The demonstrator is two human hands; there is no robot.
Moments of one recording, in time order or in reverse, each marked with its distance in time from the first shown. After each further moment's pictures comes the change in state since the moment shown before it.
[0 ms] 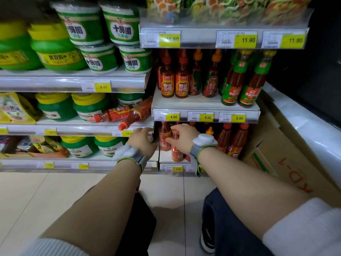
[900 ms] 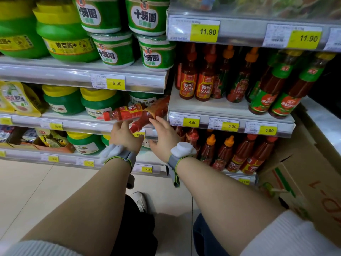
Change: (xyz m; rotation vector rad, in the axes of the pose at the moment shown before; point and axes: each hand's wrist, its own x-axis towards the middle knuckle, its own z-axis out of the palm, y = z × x) left_hand 0.055 -0.064 -0.019 -0.055 0.266 -0.270; right_hand 0.058 -0.074 0.066 0.190 0.123 -0.229
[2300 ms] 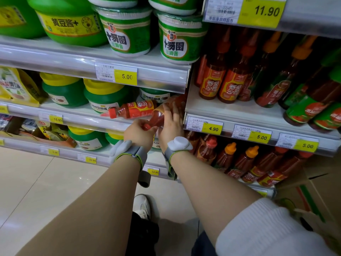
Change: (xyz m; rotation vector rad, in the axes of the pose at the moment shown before) left_hand 0.040 -0.001 0.032 -0.194 -0.066 -0.167; right_hand 0.072 0.018 0.056 -0.010 0.130 0.167
